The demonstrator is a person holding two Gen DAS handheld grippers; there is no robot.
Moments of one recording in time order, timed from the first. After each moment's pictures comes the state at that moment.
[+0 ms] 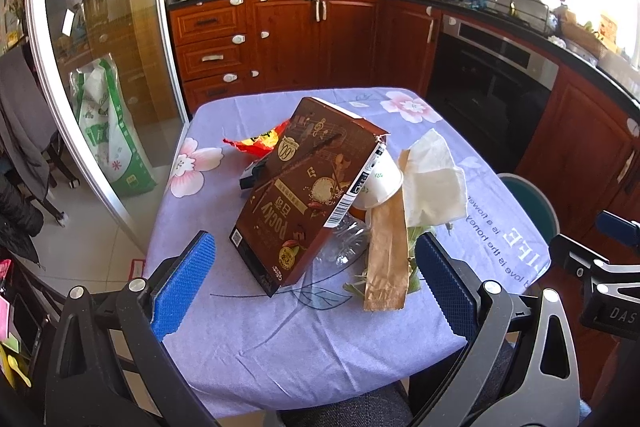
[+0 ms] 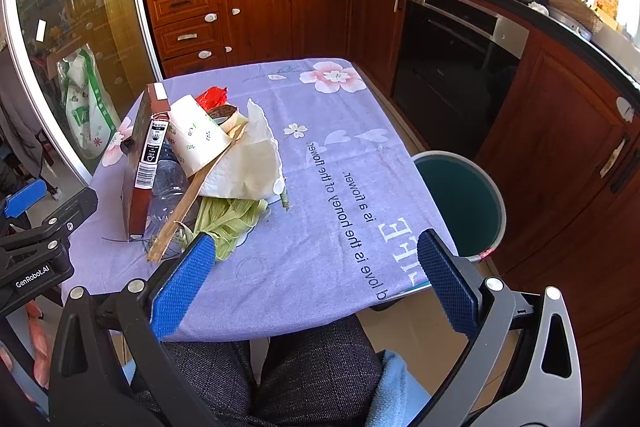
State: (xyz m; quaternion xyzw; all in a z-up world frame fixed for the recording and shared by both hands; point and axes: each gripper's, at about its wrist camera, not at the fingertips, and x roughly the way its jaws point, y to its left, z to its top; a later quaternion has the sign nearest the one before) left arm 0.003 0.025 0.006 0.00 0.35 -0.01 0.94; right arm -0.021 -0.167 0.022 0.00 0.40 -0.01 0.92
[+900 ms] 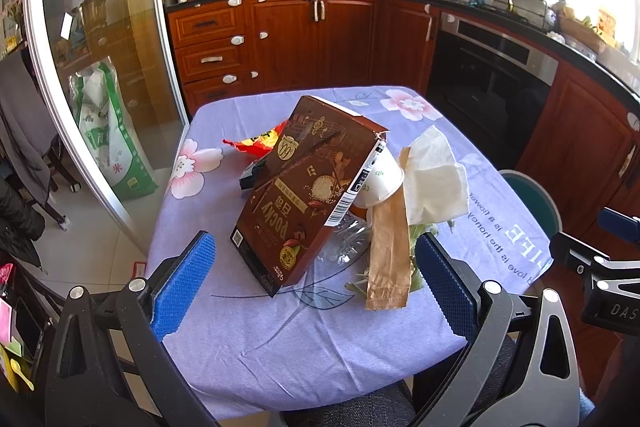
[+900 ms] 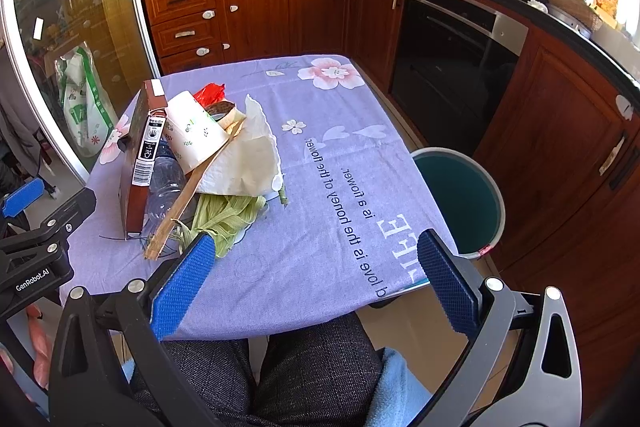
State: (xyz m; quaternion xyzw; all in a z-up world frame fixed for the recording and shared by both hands) left arm 0.002 0.024 0.005 0.01 0.35 -0.01 0.94; right arm -0.019 -0.165 0.018 0.00 0.40 -0.01 0.91
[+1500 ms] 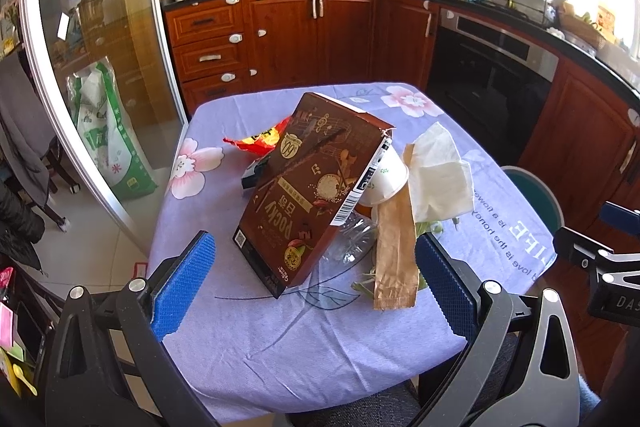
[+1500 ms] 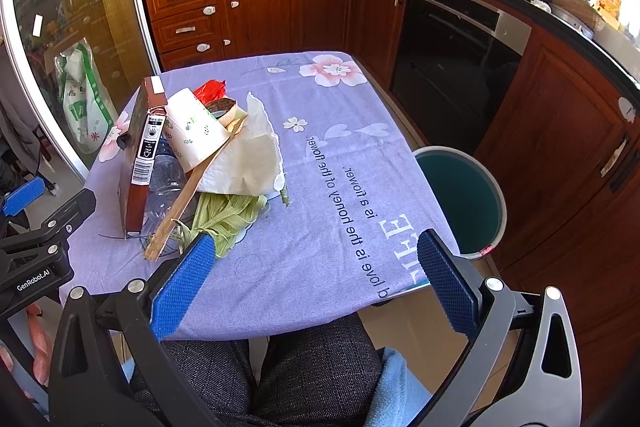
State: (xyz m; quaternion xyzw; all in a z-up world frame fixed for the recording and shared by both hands) left arm 0.006 0.031 0.003 0.02 0.35 -0.01 0.94; right arm -0.013 -0.162 0.017 0.00 0.41 -0.01 0.91
